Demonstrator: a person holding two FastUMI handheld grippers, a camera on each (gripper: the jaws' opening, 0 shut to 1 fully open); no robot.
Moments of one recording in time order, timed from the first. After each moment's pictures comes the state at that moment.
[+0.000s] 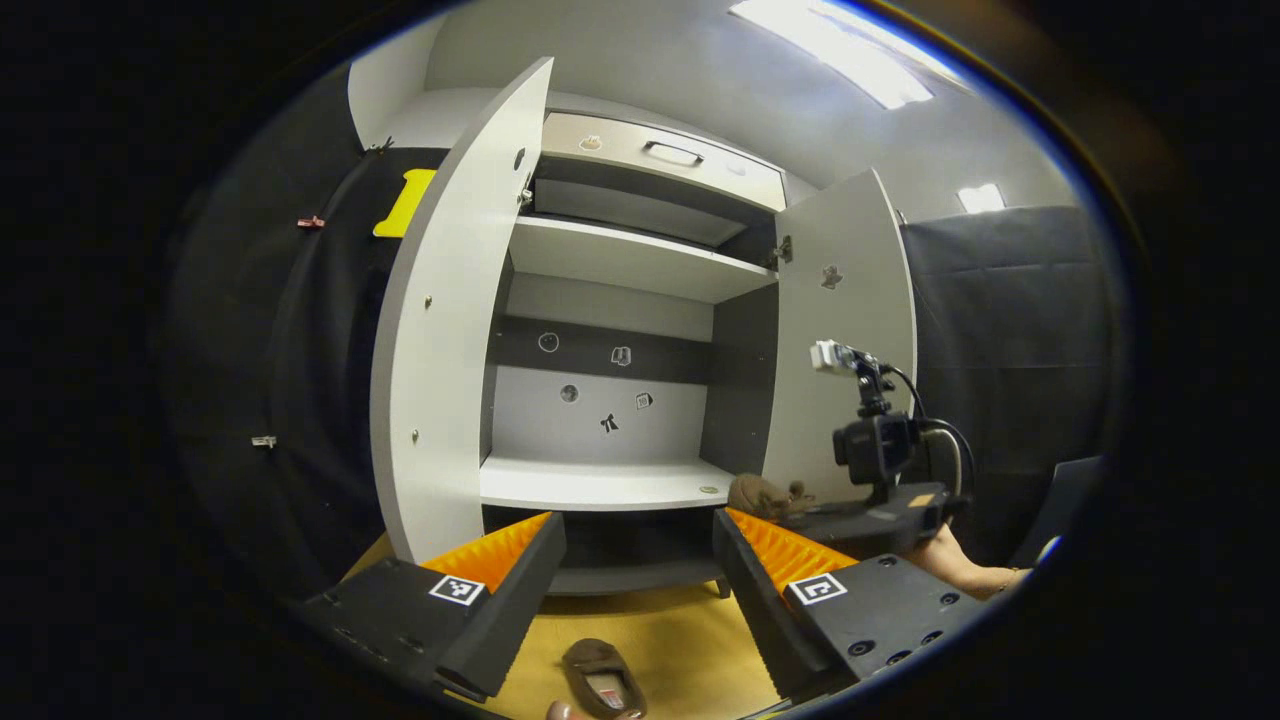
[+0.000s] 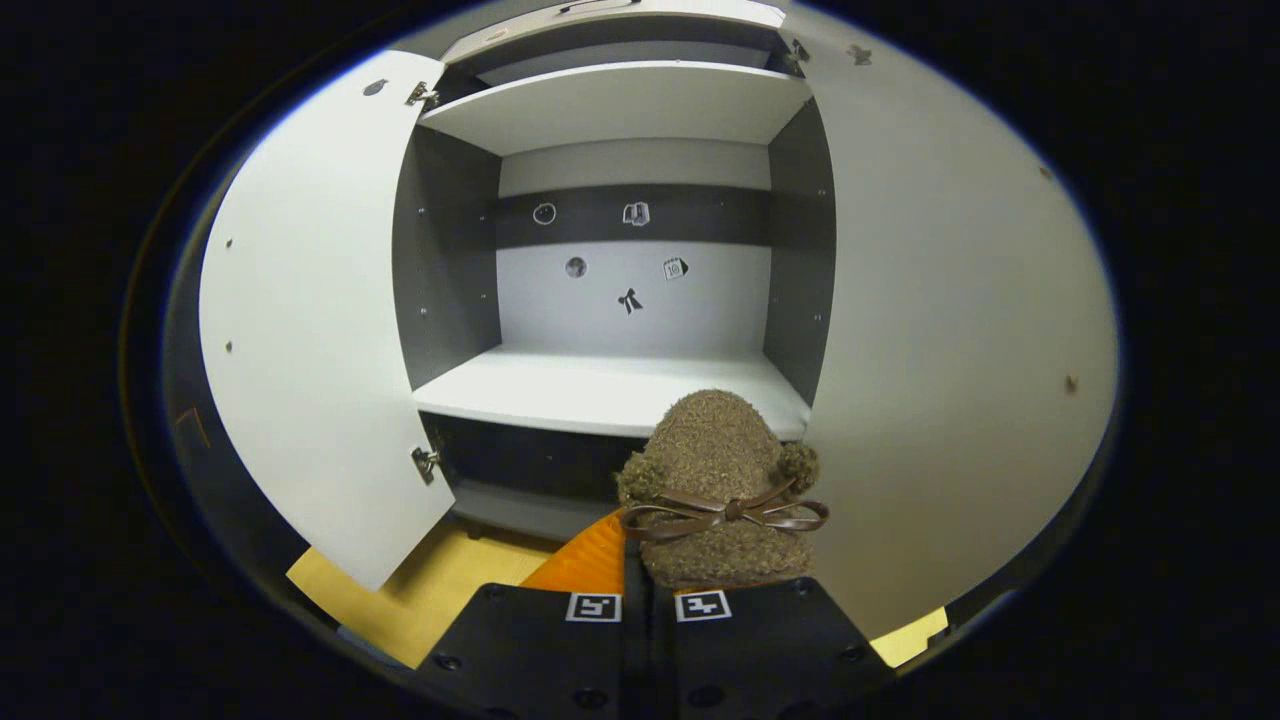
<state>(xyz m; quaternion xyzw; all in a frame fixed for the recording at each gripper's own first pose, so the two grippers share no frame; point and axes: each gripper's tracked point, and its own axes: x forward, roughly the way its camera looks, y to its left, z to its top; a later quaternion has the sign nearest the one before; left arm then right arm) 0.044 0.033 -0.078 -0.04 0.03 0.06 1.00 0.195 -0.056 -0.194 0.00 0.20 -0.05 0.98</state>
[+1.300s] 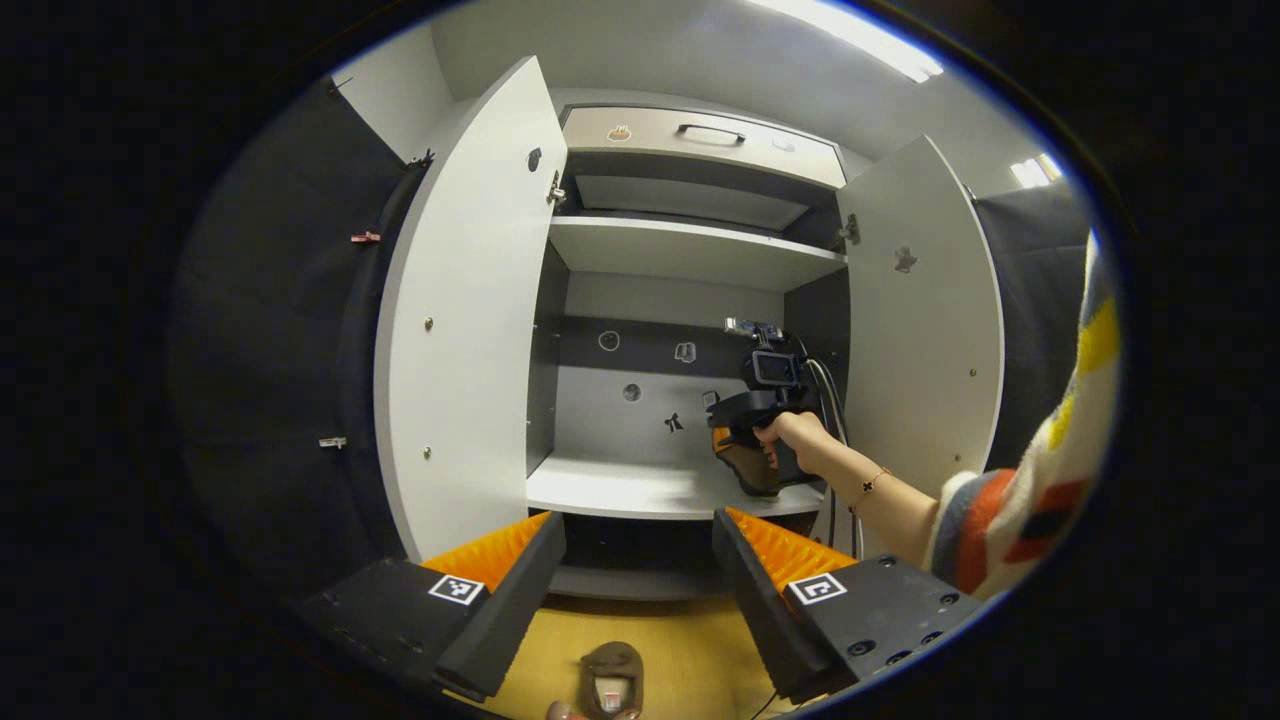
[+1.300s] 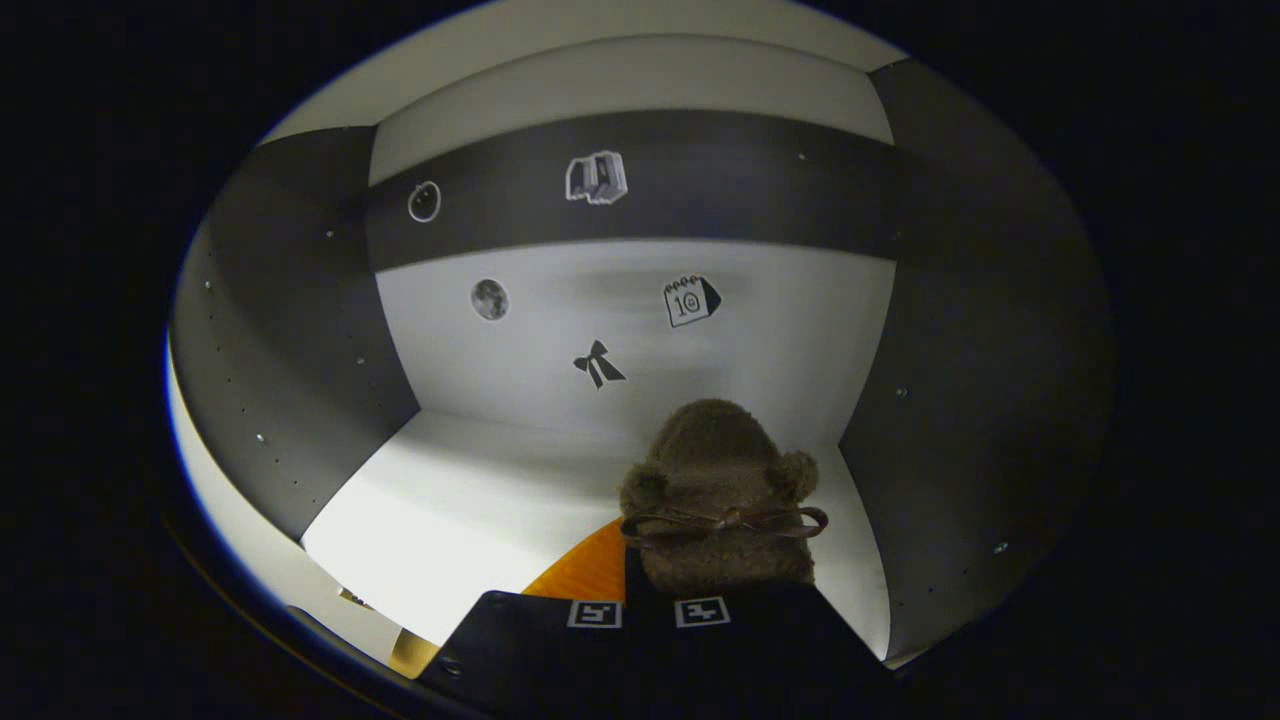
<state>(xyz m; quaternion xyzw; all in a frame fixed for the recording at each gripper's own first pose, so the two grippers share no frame) 0.075 0.044 -0.069 -0.01 0.06 0.20 0.98 0.490 -0.104 -0.223 0.02 0.30 -0.05 0.95</state>
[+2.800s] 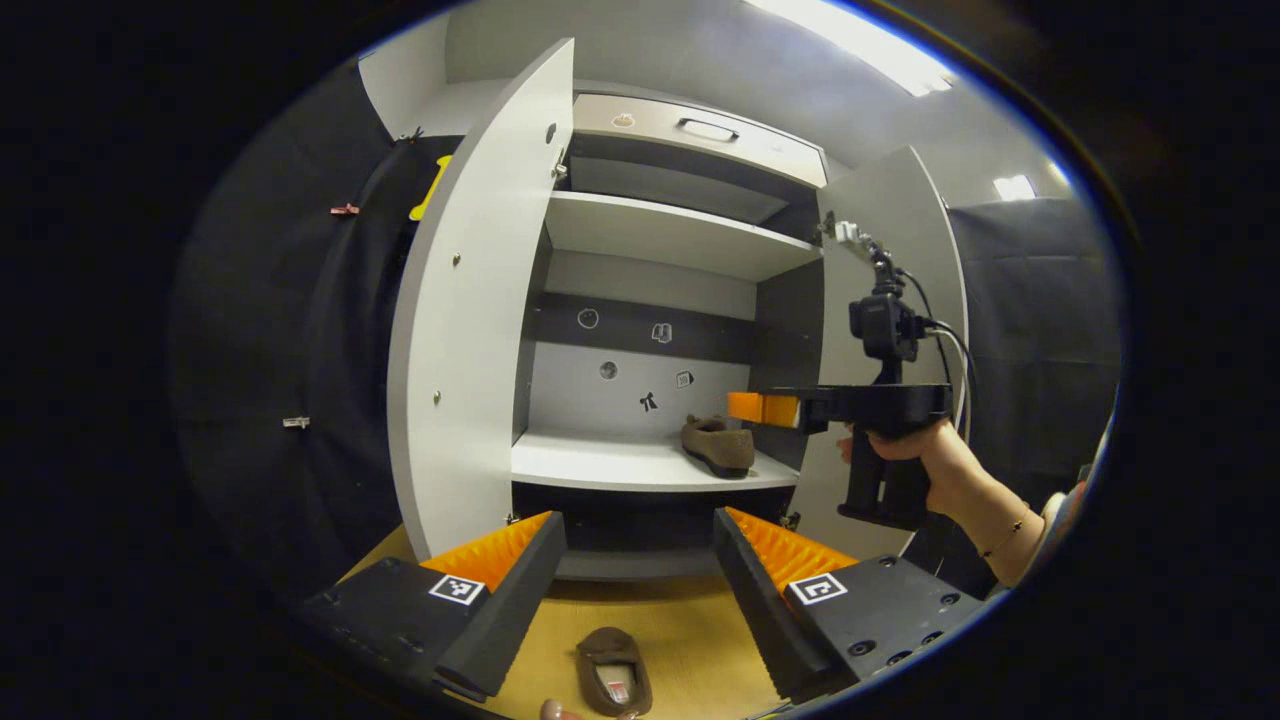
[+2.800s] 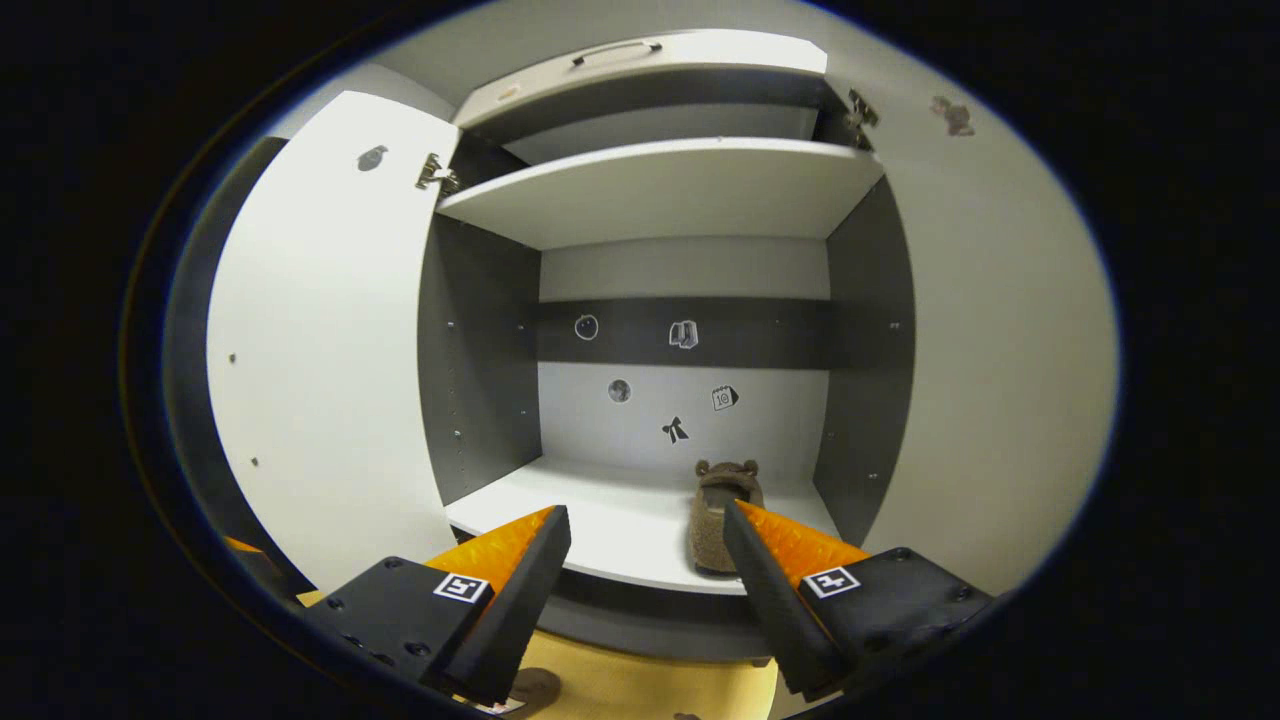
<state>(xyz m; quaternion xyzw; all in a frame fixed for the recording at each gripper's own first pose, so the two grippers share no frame) 0.052 0.048 -0.123 -0.03 0.07 0.11 0.99 0.244 -0.038 -0.100 0.00 0.07 0.04 1.00</state>
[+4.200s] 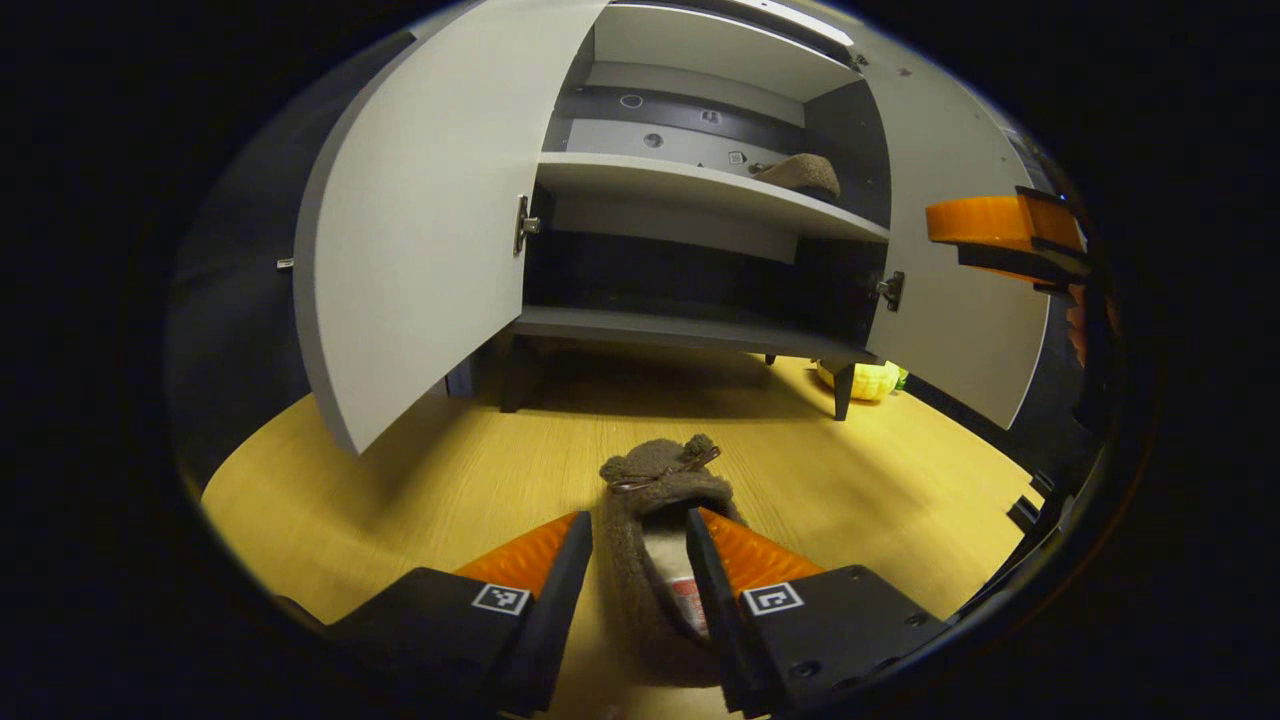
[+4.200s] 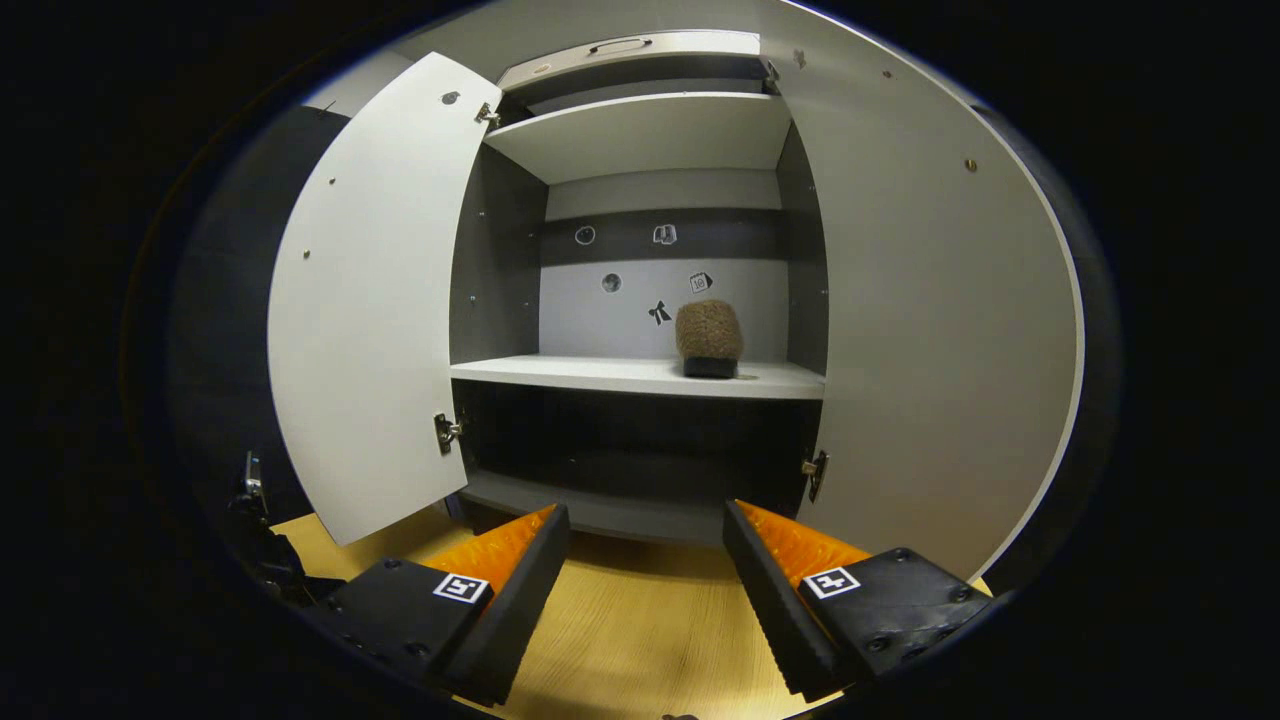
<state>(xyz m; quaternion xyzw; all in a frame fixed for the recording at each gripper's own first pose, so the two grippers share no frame) 0.059 0.092 -0.482 -0.07 0.24 0.15 0.96 0.134 -0.059 -0.293 0.00 0.11 0.02 0.99</state>
